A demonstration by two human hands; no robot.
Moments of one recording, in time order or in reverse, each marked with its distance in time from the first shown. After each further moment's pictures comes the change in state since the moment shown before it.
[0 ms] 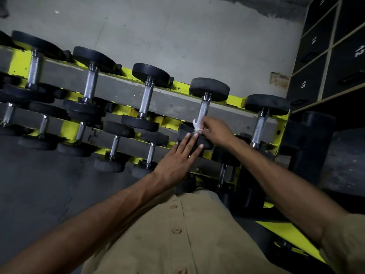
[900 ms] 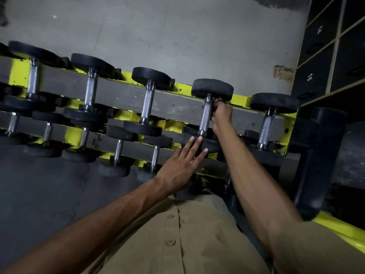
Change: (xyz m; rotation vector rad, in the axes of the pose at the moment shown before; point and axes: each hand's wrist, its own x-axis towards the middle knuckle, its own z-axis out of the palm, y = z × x) left_hand -0.001 -0.011 -0.004 0.007 -0.035 0.049; right_hand 0.079 -0.011 0.005 1.413 0.581 0.705
